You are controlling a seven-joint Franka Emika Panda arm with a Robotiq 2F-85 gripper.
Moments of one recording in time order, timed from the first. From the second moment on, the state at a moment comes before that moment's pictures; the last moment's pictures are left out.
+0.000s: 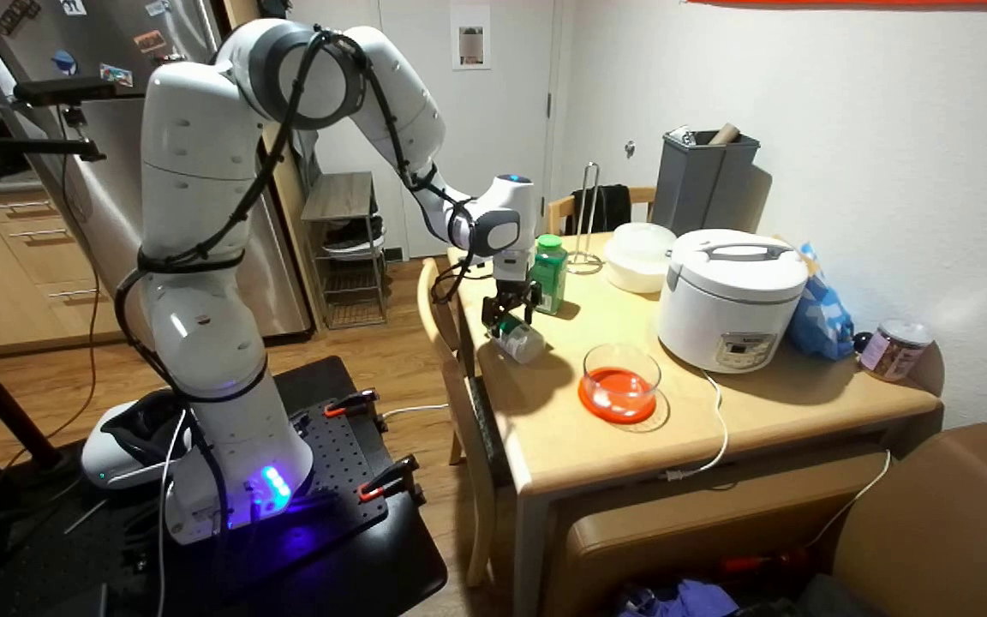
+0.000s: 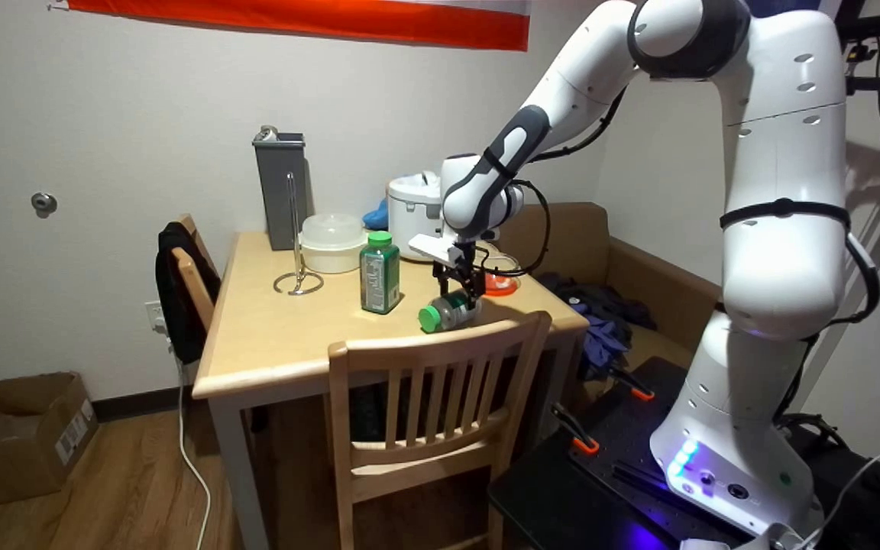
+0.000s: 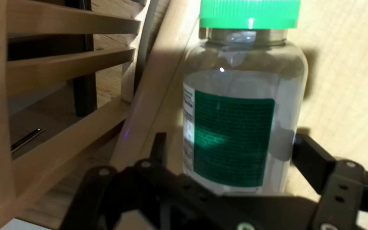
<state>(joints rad) 0.13 0.33 -0.05 -2.23 -0.07 2.56 1.64</state>
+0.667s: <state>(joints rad) 0.17 0.42 -0.06 -2.18 -0.08 2.64 1.64</state>
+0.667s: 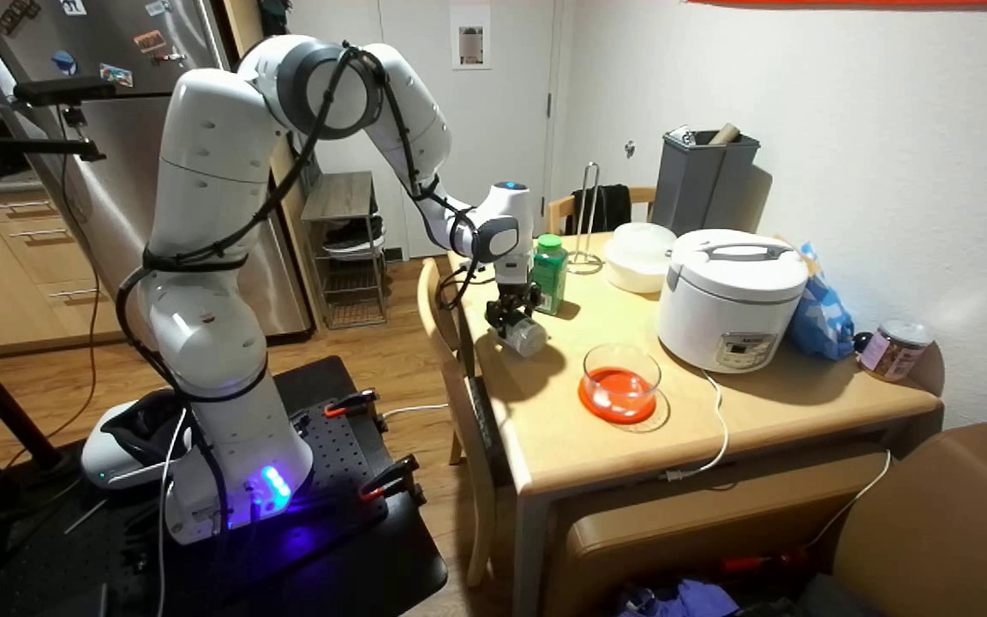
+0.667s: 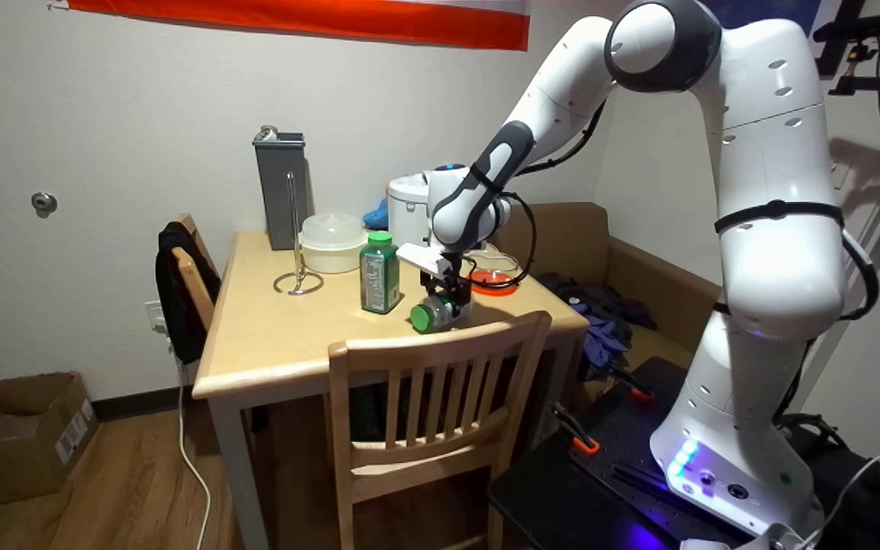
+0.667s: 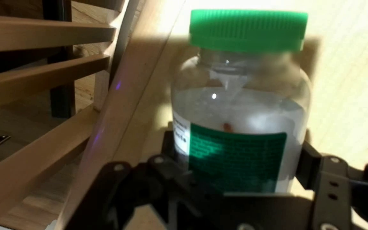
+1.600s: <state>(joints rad) -0.28 0.32 0.41 -2.32 0.76 2.93 1.01</state>
